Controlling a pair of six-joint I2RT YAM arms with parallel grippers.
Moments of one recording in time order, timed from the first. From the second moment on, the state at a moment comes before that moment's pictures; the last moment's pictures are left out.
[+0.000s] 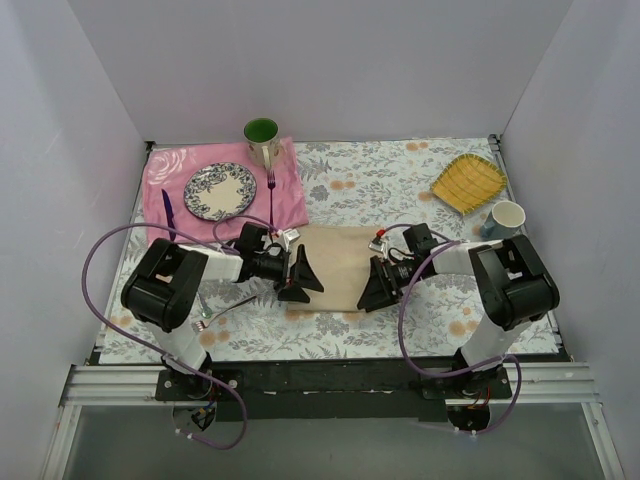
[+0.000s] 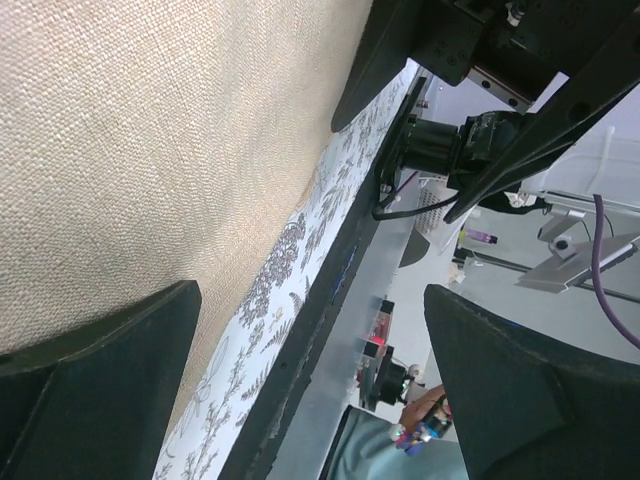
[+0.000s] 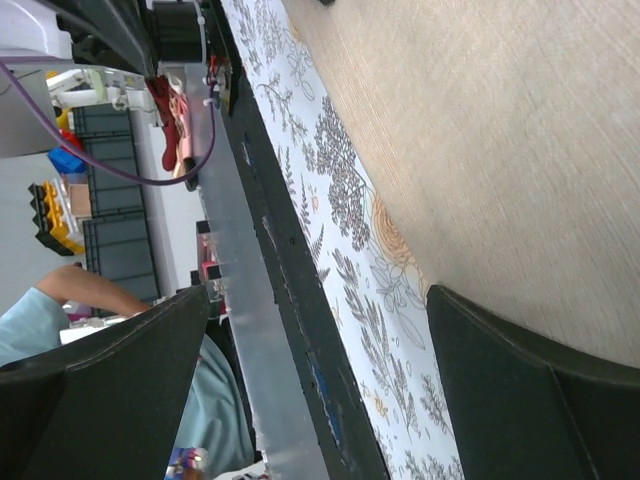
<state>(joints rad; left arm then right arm) -0.42 1.73 0.68 0.15 1.00 -0.66 0.35 1.71 0.69 -0.26 -1.19 0.10</state>
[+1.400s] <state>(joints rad) -0.55 1.78 0.76 0.14 1.04 -0.40 0.14 2.08 1.19 0.09 -1.11 0.45</state>
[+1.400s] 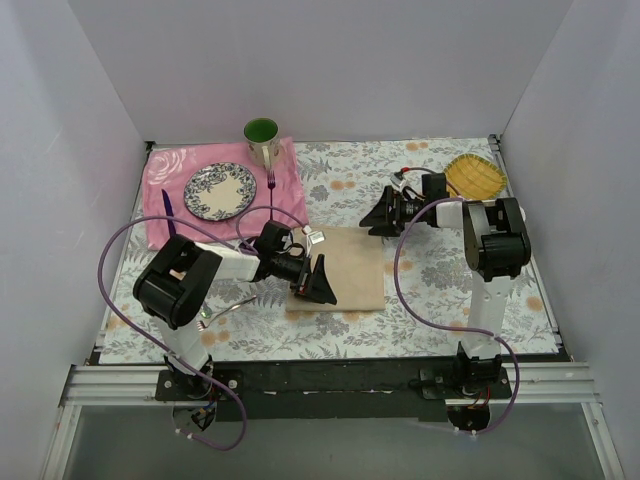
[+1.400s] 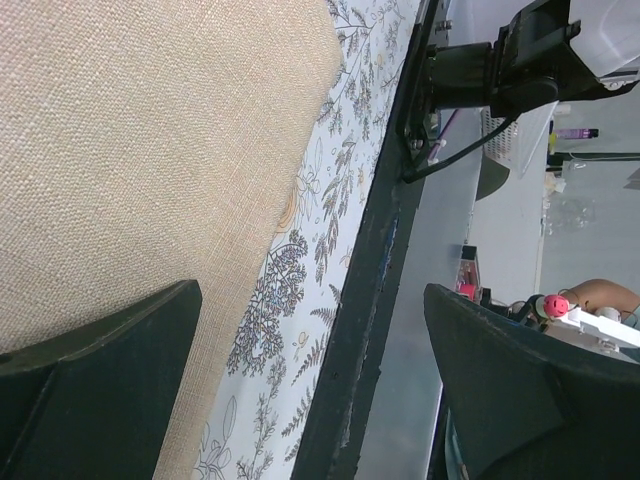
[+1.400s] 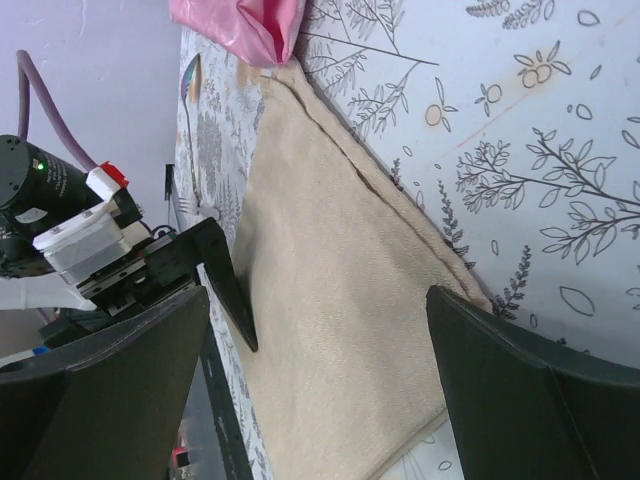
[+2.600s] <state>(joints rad) -0.42 1.38 0.98 -0.30 0.65 0.09 0.18 1.76 1.33 -0.64 -0.82 -0.31</state>
